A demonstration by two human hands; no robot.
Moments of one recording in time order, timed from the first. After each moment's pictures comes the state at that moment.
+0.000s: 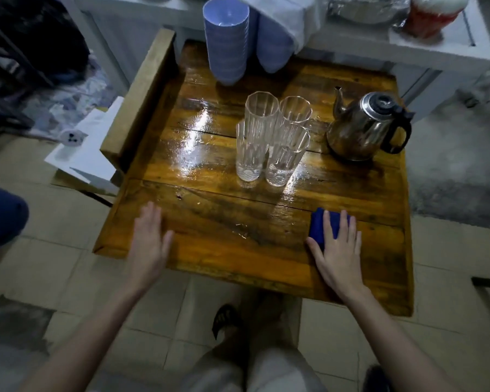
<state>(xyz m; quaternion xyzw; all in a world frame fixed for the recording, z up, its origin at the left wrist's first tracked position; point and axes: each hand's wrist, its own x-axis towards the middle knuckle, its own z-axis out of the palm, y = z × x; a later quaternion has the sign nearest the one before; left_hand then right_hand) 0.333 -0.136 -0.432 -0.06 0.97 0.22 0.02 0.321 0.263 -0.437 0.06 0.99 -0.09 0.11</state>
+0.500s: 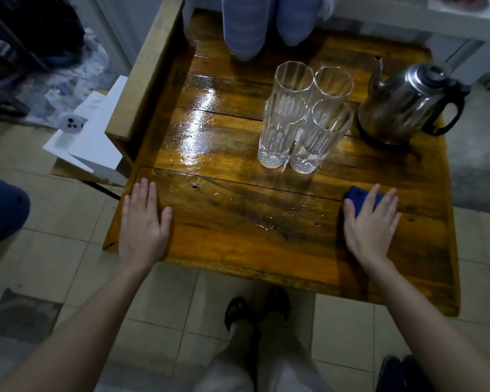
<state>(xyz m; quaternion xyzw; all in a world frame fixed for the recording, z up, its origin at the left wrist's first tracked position) 0.301 -0.183 -0.448 -0.09 0.99 0.11 0.00 0.276 0.235 -0.444 0.22 0.97 -0.13 0.04</state>
